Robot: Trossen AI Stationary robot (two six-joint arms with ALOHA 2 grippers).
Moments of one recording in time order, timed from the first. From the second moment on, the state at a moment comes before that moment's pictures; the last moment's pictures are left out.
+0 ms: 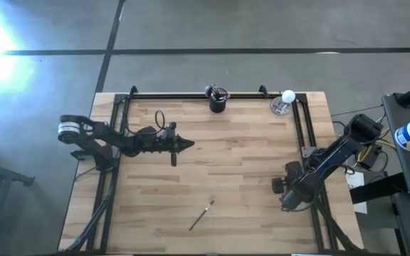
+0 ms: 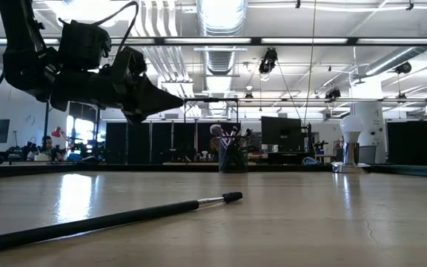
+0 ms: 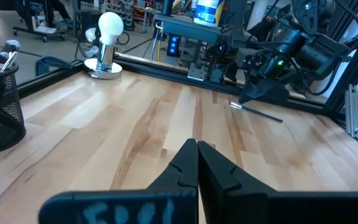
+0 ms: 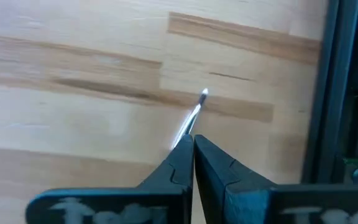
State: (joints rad) left arm 0.20 1.50 0.29 1.17 0.11 -0.18; right arm 0.80 1.41 0.62 -1.03 0.16 2.26
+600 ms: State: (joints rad) left arm 0.18 1.50 0.29 1.17 0.11 -0.18; right arm 0.64 1.40 0.63 -1.02 0.16 2.30
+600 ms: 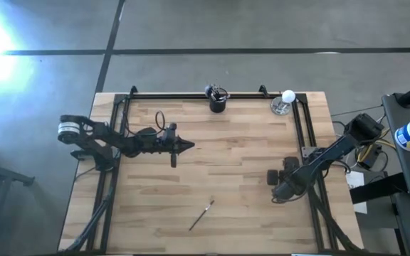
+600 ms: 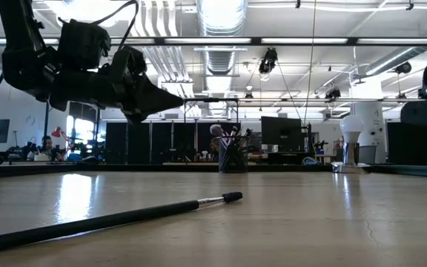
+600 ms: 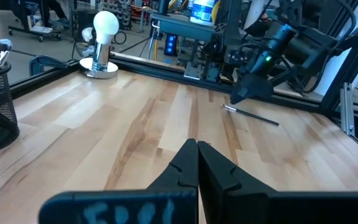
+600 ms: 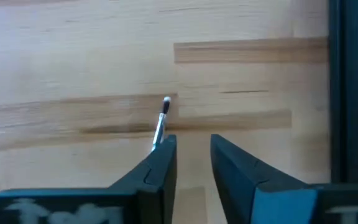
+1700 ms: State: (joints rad) left arm 0.18 1.51 0.30 1.12 0.11 -0.23; right arm 0.58 1.40 0.55 -0.81 0.34 2.23
